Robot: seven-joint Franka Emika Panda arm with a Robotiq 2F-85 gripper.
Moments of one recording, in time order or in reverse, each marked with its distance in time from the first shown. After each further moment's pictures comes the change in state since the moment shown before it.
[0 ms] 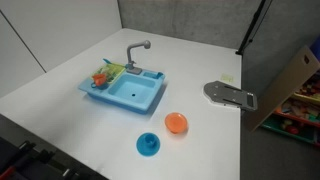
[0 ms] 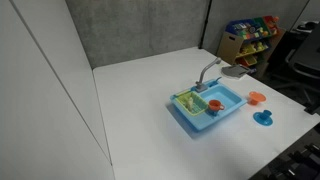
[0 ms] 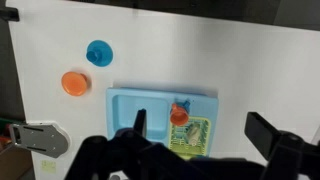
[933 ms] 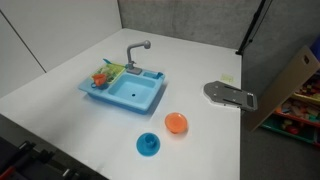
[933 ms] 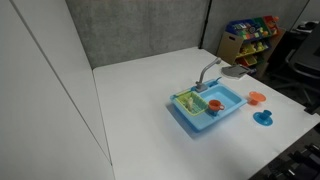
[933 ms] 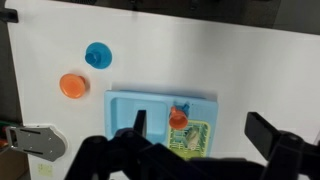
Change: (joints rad) arm 0.003 0.020 0.000 0.000 0.000 0.000 -0.004
